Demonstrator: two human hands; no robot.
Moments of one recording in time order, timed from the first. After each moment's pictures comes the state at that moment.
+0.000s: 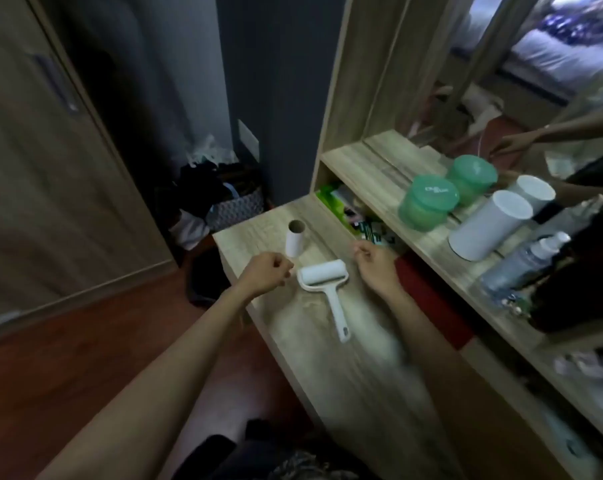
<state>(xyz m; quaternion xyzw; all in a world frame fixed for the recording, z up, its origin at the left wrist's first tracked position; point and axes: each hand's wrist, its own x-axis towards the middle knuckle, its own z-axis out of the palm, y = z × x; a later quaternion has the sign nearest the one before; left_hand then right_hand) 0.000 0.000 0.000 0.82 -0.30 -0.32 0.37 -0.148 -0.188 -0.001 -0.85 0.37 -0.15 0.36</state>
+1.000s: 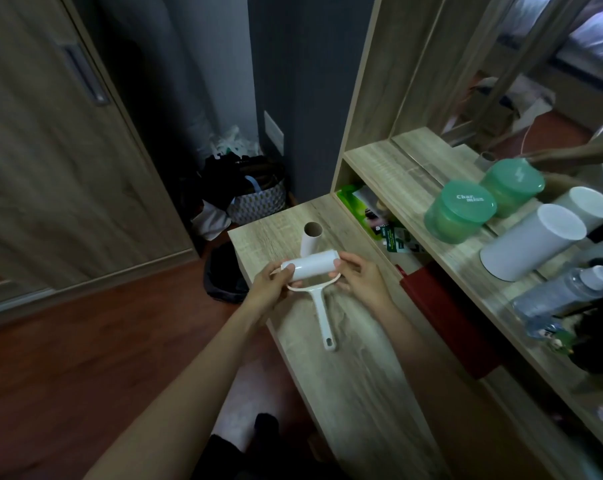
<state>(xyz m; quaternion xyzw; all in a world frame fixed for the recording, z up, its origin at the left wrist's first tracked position) -0.013 0.001 -0.043 0.67 -0.03 -0.38 0.64 -0.123 -0.153 -0.008 -0.65 0.34 -0.12 0.67</state>
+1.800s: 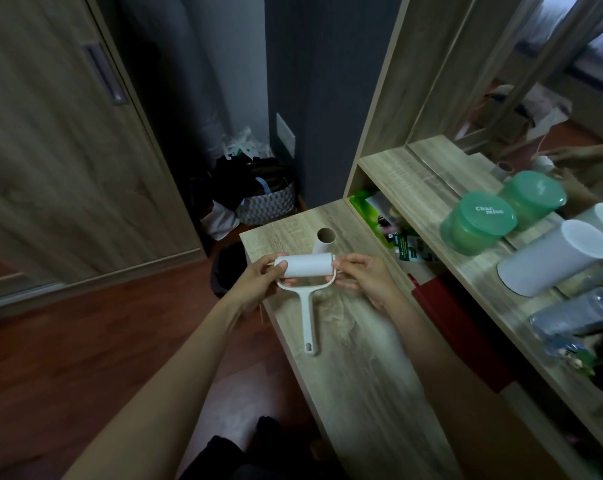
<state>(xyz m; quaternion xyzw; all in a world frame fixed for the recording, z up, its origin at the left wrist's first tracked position) 0.030 0.028 -0.037 0.65 -0.09 -0.41 0.63 -0.097 -0.160 0.001 -0.59 0.34 -0.05 0.73</state>
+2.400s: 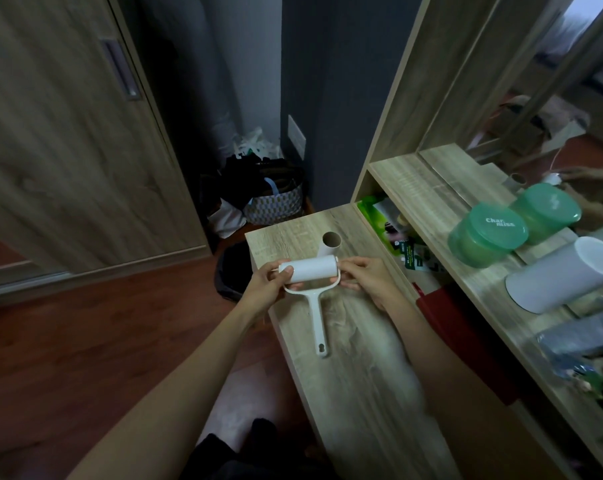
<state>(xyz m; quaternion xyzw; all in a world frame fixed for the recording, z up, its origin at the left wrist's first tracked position) 0.016 0.018 -0.053 0.64 -0.03 -0.36 0.67 -0.082 -0.169 -0.004 -0.63 0.35 -0.04 0.70</state>
